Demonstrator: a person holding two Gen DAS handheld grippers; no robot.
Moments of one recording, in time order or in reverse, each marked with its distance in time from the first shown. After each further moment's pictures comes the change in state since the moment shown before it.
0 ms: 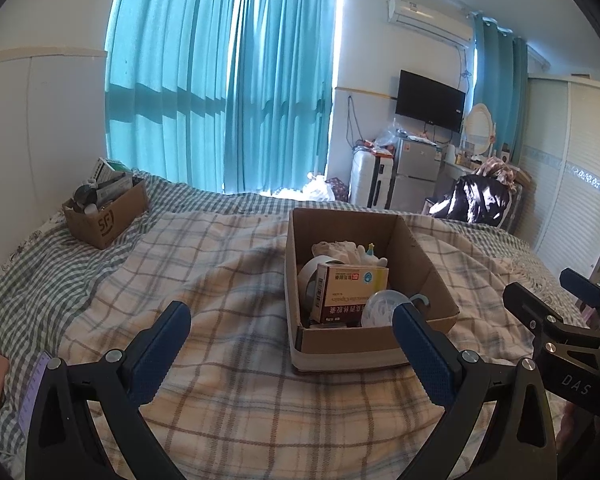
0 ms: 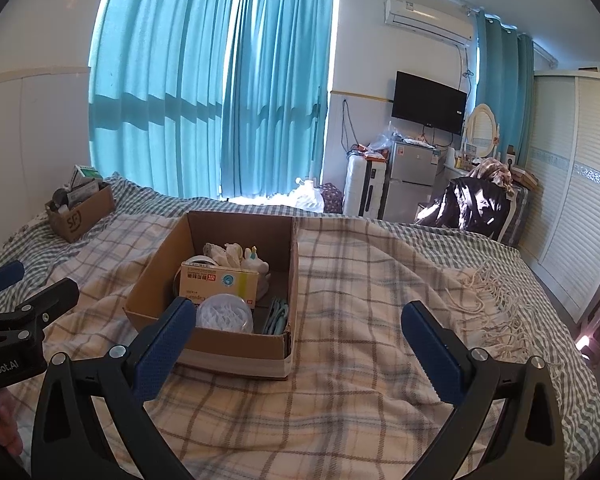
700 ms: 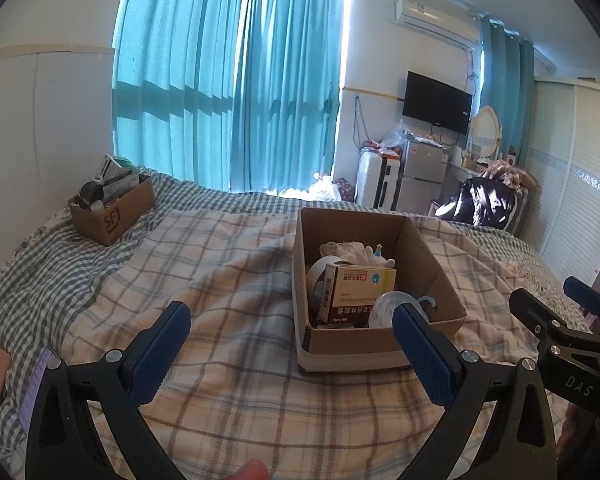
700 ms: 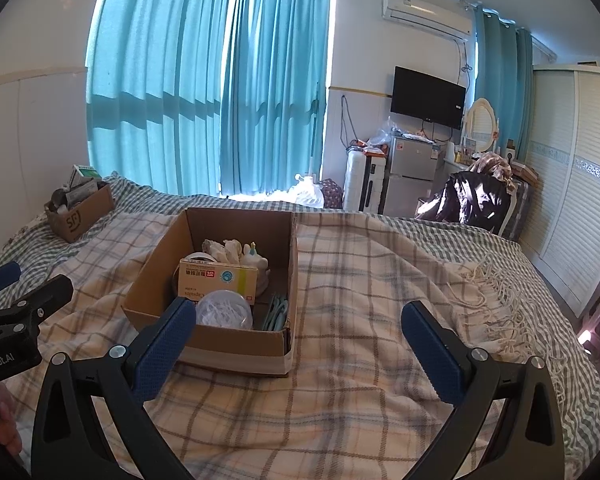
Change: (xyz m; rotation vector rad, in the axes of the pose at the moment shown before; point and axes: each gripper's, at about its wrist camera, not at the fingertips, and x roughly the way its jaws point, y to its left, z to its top) left arm 0.001 0.006 -0.001 -0.020 -0.001 0.022; right arm 0.001 -0.003 -0.001 0.016 0.016 0.004
